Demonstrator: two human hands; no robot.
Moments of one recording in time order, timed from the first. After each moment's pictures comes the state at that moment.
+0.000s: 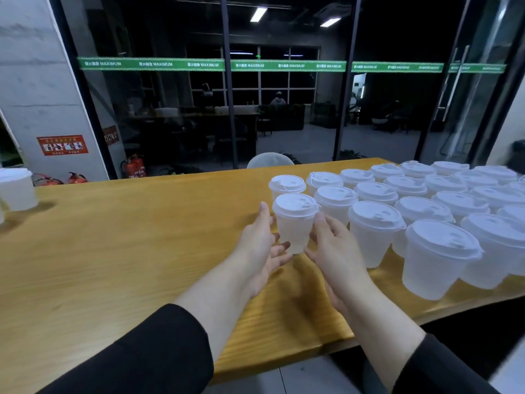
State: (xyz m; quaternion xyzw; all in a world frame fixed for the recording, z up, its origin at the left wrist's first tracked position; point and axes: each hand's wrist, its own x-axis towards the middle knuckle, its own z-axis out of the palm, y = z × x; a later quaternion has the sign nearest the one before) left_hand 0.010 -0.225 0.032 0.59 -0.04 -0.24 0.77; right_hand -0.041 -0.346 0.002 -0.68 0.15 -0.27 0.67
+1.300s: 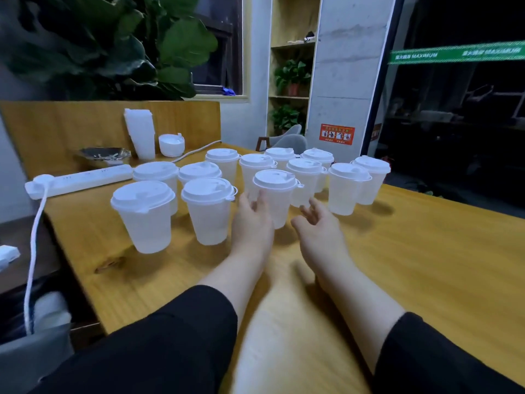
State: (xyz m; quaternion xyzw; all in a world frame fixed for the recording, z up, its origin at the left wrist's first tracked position) left_hand 0.167 0.384 -0.001 0.68 0.26 0.37 0.58; right_hand 0.219 0.283 -0.007 -0.74 -0.23 0.03 0.62
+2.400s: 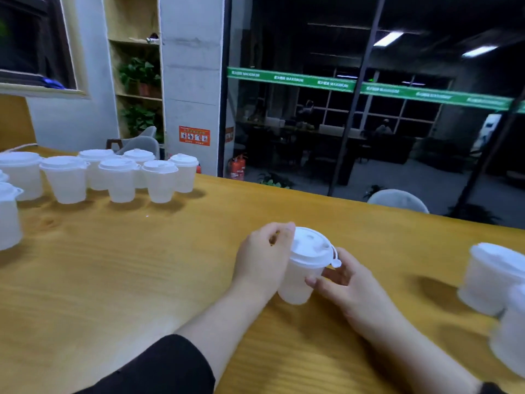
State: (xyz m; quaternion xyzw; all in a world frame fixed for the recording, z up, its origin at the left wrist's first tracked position) left_hand 0.116 0.042 0.022 0.79 -0.04 0.19 0.59; right_hand 0.096 -0.137 0.011 -0.79 -0.18 -0.02 0.58
